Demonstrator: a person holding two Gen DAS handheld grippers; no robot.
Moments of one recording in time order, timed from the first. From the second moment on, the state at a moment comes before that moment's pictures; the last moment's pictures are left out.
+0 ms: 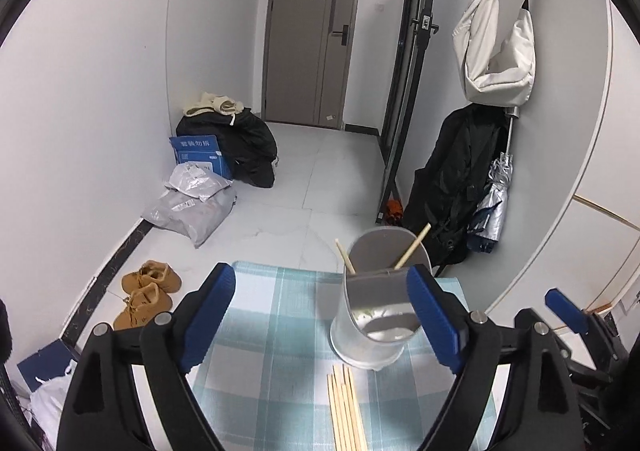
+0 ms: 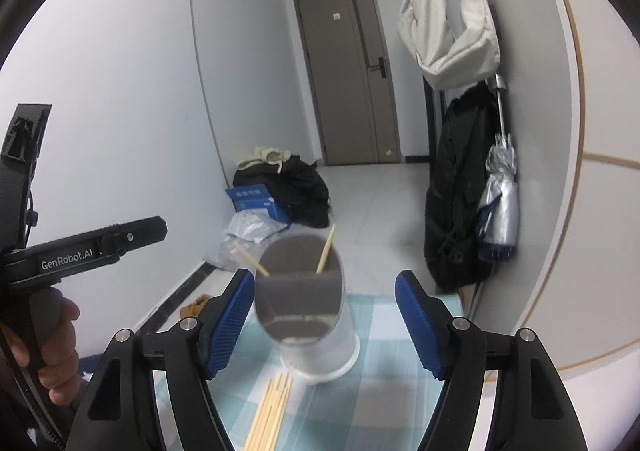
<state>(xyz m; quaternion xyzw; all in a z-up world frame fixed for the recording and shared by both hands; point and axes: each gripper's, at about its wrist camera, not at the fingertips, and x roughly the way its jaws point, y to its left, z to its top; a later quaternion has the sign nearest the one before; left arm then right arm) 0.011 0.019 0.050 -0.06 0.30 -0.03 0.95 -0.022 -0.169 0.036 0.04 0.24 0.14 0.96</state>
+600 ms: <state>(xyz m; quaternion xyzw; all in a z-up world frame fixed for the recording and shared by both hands) 0.001 0.032 -0.026 -0.08 0.34 0.00 0.94 -0.029 -0.163 -0.035 0.03 0.33 0.15 0.93</state>
